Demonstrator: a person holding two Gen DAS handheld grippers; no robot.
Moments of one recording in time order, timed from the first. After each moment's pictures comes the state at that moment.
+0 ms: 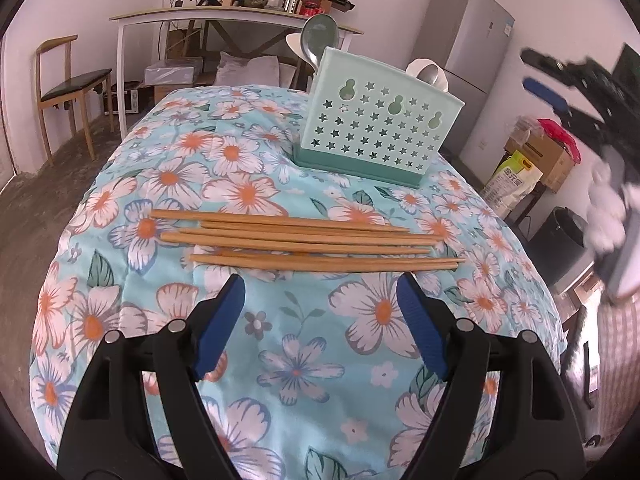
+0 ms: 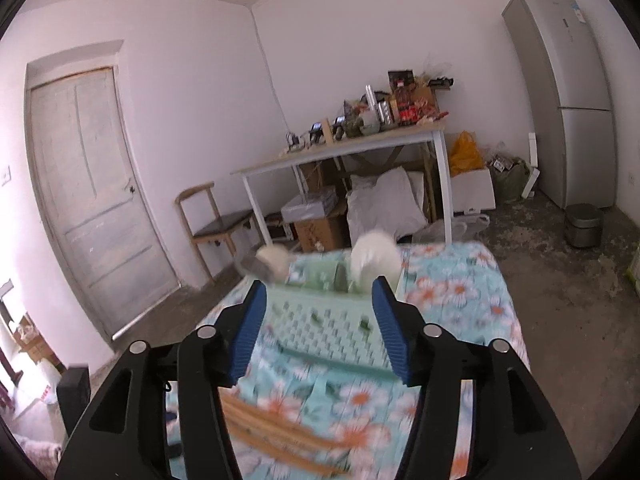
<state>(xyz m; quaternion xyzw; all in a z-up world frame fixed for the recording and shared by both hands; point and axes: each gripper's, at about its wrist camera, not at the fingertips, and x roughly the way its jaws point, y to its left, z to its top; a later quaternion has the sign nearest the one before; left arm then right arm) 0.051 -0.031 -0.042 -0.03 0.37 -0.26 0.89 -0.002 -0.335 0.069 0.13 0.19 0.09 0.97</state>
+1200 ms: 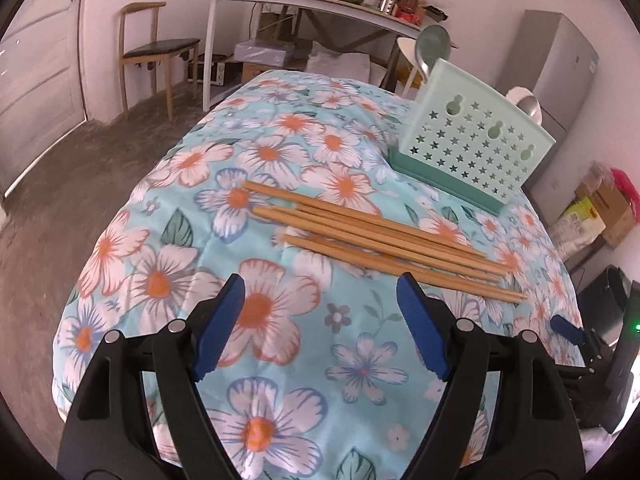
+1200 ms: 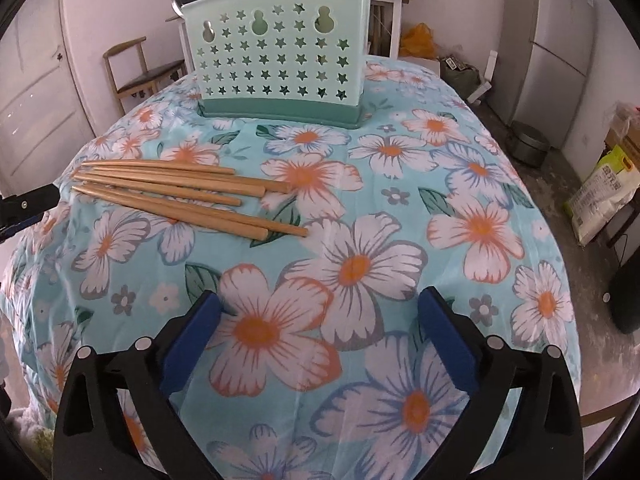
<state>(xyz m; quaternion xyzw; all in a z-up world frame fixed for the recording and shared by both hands) 0.059 -0.003 -0.048 -0.08 0.40 -0.10 0.91 -0.037 -0.296 -0.101 0.04 0.42 -0.03 0.91</state>
